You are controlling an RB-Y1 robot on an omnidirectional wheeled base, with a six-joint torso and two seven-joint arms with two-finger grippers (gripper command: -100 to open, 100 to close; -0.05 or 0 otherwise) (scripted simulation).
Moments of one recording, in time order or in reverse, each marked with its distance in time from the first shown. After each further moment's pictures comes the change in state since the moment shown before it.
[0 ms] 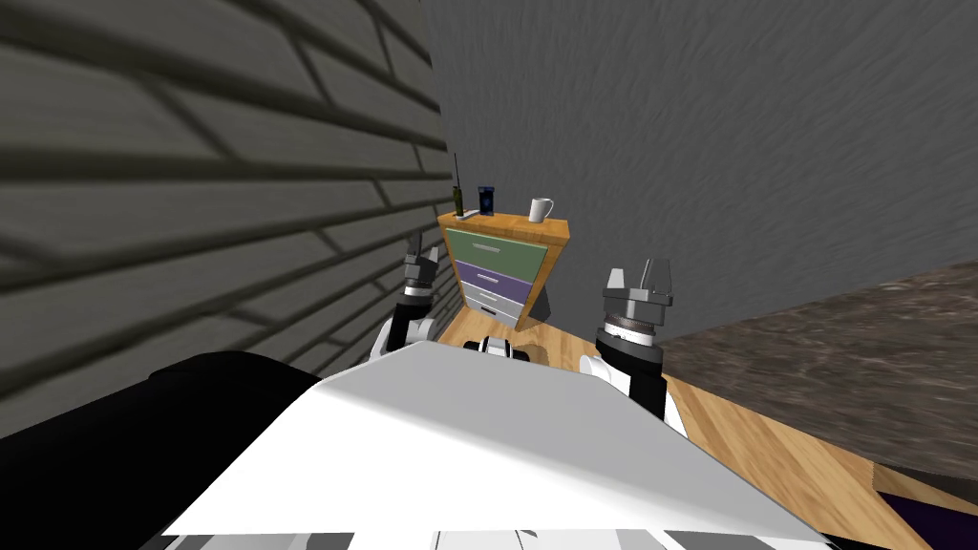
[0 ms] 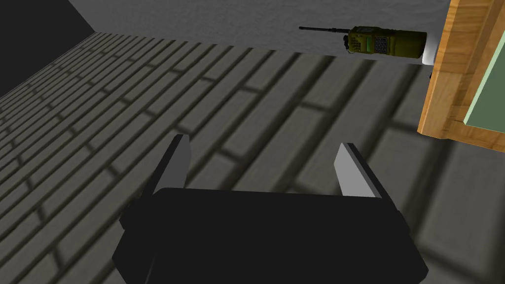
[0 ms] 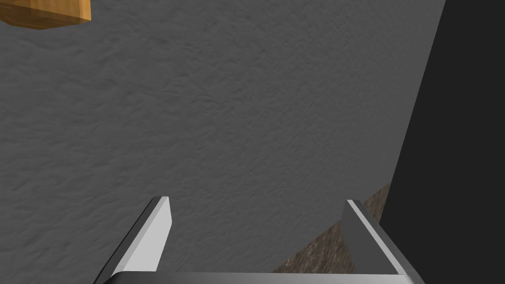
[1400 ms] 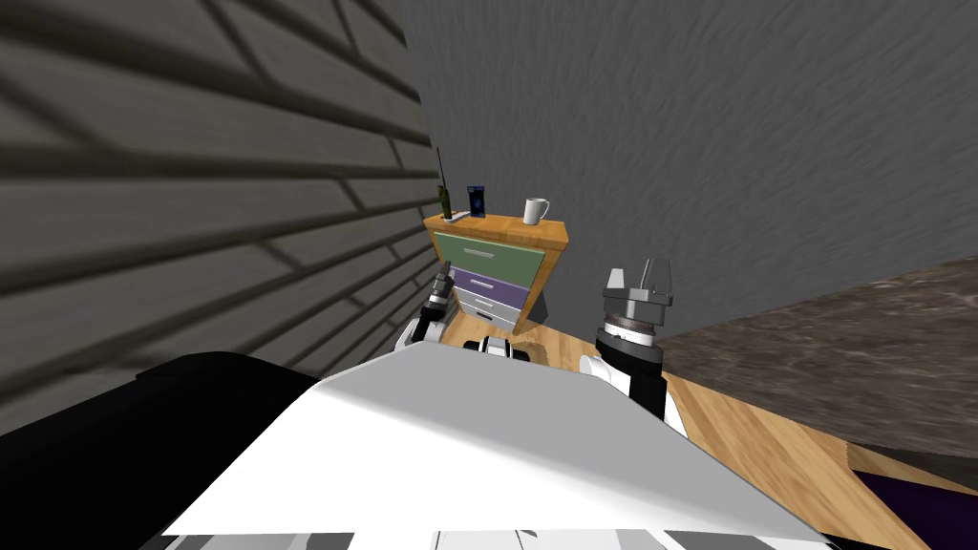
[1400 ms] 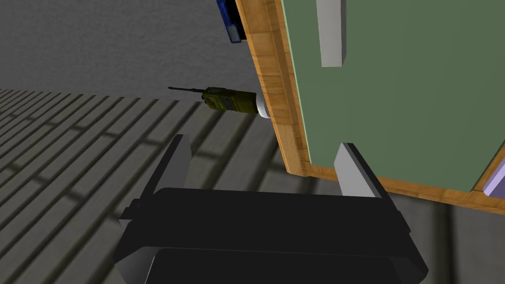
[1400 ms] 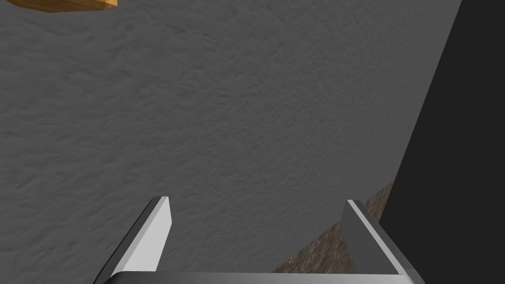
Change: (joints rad) left arm -0.083 0.060 -0.038 0.407 -0.008 -0.087 -0.037; right arm 0.000 0.000 0.000 0.000 0.000 0.000 0.000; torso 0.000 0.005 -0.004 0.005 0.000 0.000
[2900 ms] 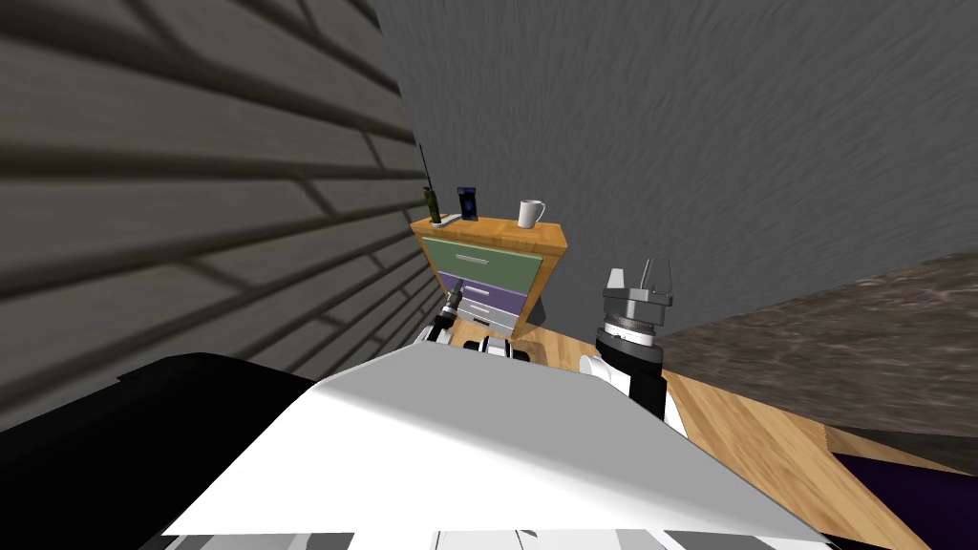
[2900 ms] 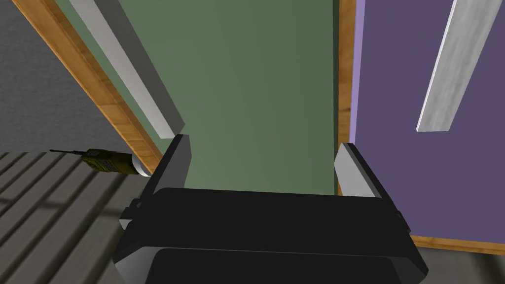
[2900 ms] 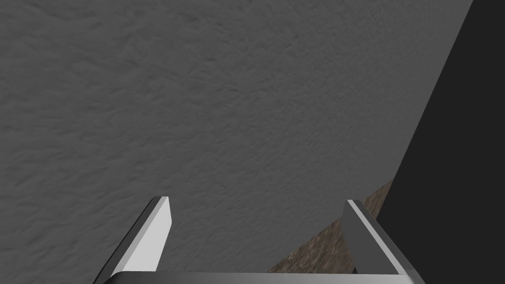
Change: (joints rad) left arm -0.087 -0.009 -0.038 0.407 -0.010 -0.088 -0.040; right arm 0.000 0.000 0.000 0.000 0.000 0.000 0.000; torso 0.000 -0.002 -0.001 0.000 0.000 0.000
